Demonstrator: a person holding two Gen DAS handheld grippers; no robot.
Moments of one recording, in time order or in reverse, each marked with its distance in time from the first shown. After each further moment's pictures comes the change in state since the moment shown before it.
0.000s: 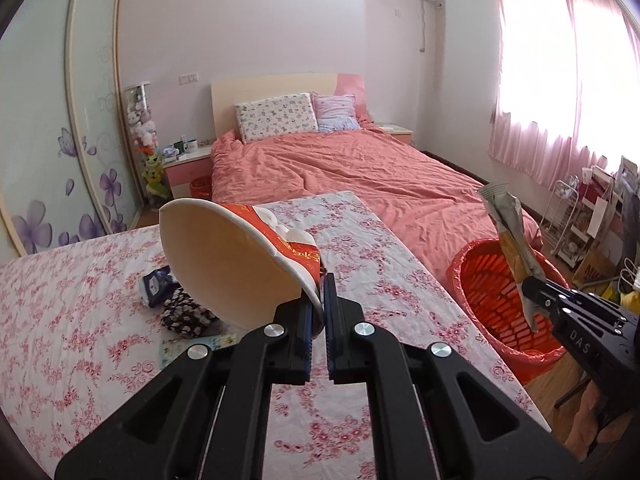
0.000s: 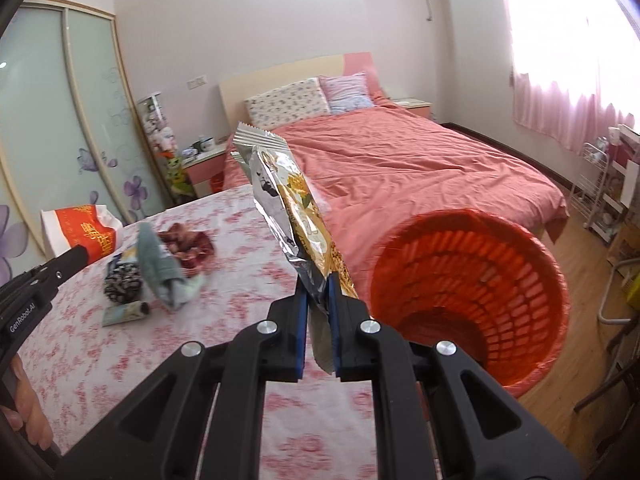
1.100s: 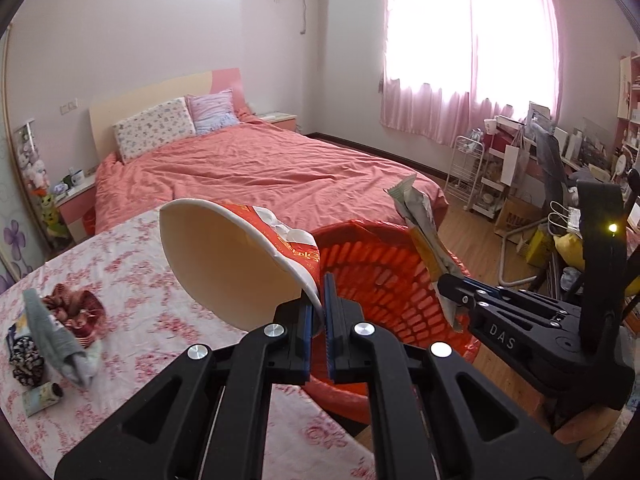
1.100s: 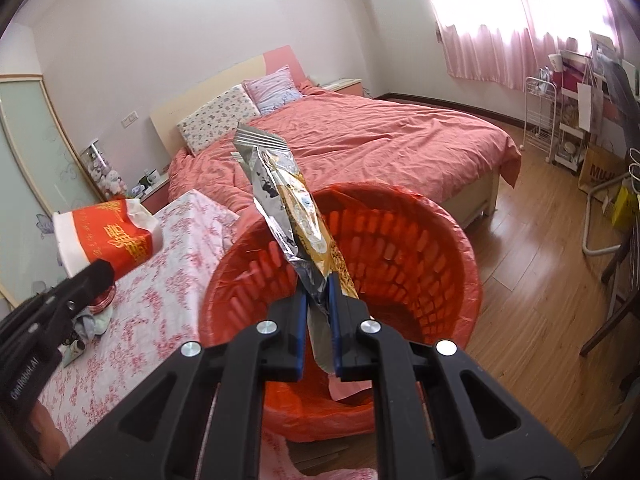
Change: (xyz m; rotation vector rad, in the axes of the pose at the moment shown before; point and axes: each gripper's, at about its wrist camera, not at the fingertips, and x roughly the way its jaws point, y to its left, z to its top) left arm 0.056 -0.179 -0.001 0.203 0.036 -0.341; right arm 0.014 -0.158 -0.011 0.255 0.024 -0.082
